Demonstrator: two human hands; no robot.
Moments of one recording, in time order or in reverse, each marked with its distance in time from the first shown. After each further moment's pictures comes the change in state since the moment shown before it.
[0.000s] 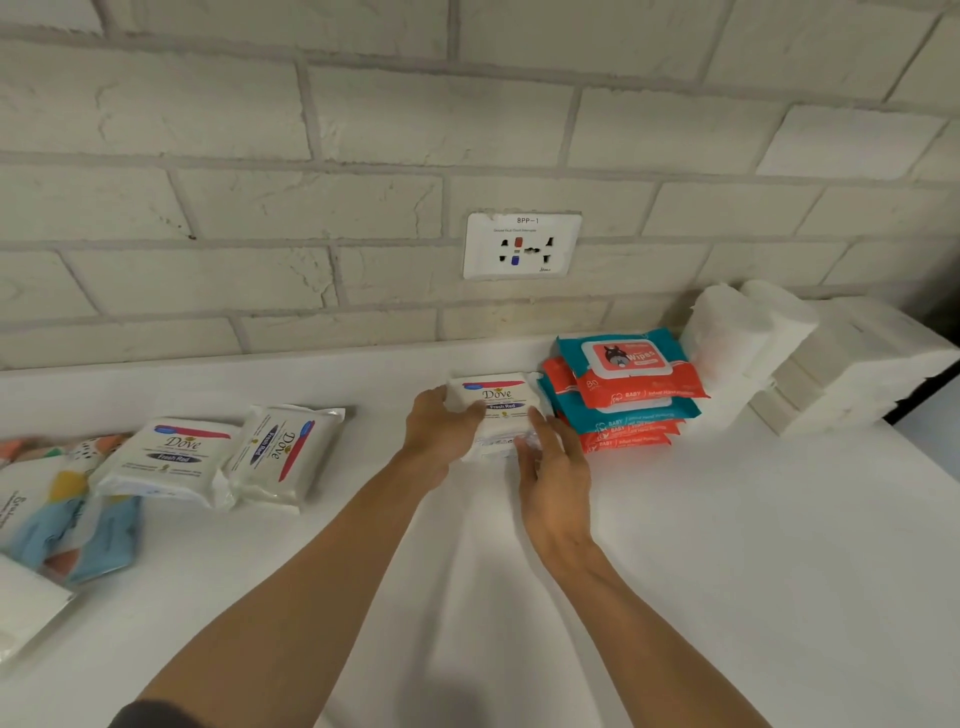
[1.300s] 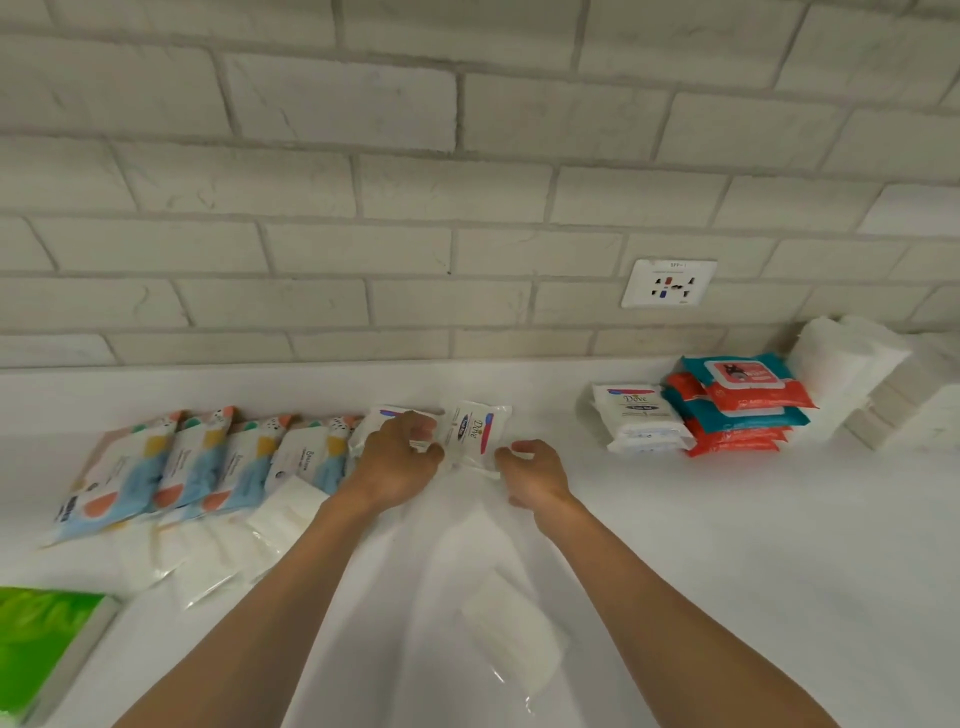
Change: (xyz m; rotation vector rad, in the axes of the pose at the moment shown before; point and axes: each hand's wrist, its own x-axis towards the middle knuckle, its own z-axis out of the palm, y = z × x) left_hand -0.101 -0.006 -0.262 0.488 0.072 0.177; right_hand -0.063 -0.178 0.102 0.427 -0.270 0.534
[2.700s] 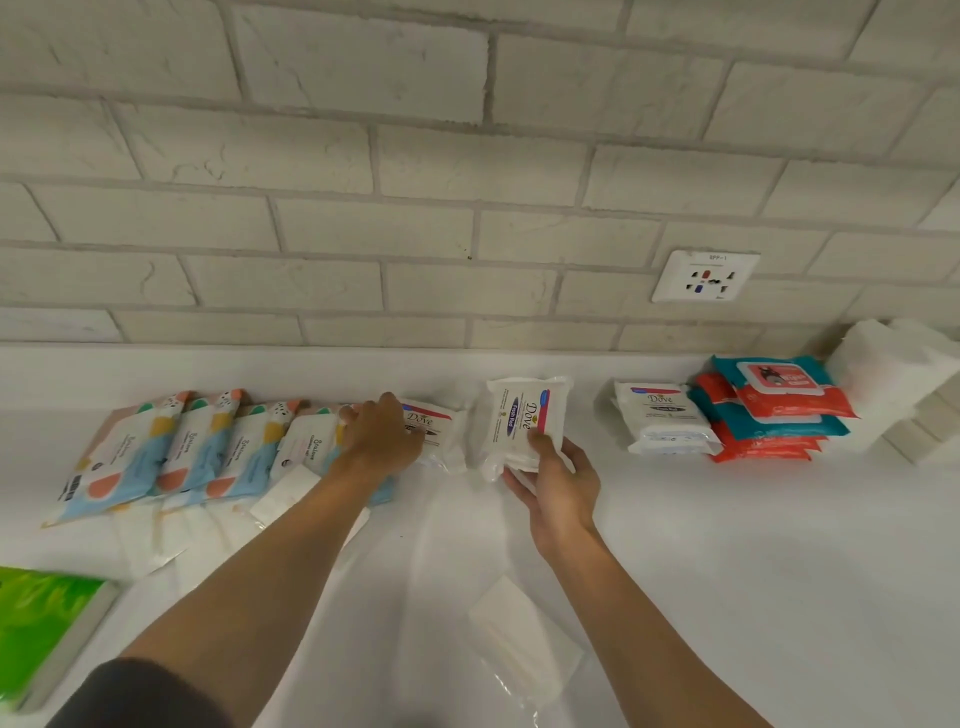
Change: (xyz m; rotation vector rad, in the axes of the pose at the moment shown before) left_hand 0.058 -0.036 -0.008 0.484 0.063 -0.153; right_hand -0.026 -0.003 0.007 0.843 0.068 0.052
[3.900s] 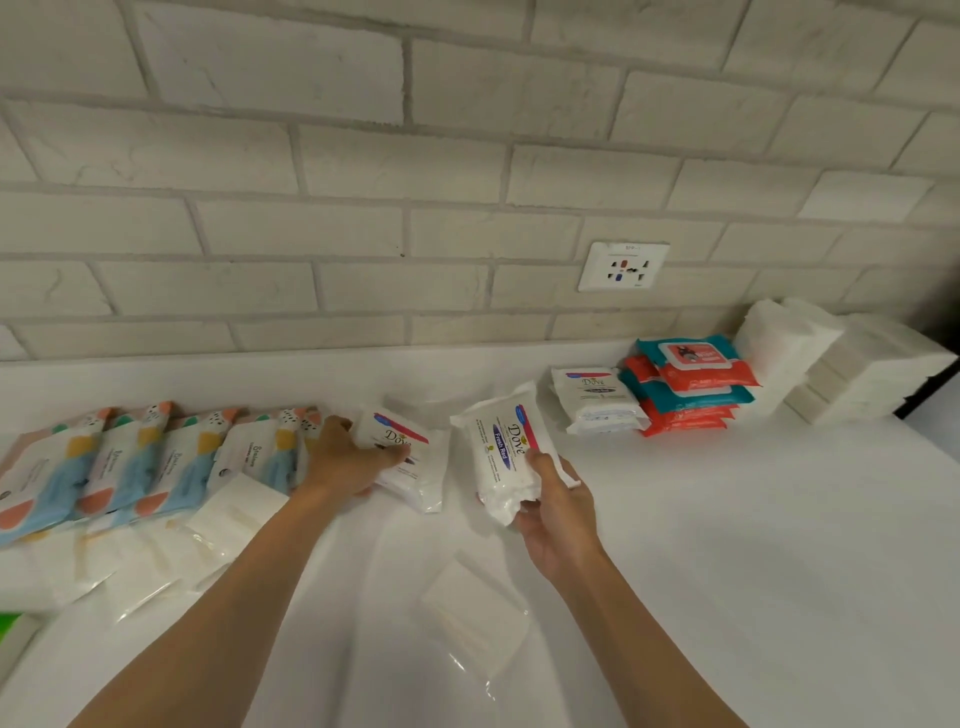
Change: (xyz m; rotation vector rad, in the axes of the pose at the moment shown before) left_hand -0.046 0.012 0.011 -0.677 -0.056 -0.081; right_hand -0.020 -0.017 -0.066 0.018 -0.133 0.062
